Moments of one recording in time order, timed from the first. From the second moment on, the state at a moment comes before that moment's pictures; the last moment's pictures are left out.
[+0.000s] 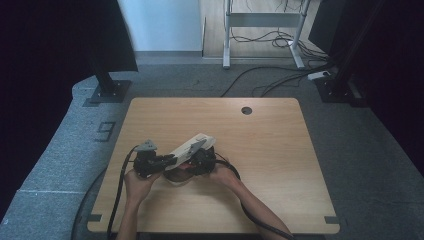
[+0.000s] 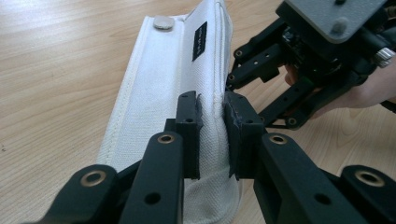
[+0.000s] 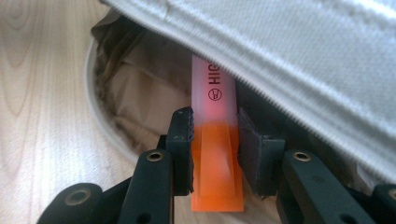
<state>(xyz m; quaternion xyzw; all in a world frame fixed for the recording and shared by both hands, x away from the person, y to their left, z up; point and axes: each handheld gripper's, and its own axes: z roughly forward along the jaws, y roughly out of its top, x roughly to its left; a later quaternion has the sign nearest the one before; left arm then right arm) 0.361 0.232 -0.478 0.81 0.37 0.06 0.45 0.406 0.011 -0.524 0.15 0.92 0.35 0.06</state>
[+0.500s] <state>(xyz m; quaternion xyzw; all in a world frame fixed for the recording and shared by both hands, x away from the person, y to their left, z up) 0.362 0.234 -0.479 0.81 0.37 0.06 0.45 0.412 0.002 -0.525 0.17 0.92 0.35 0.08</state>
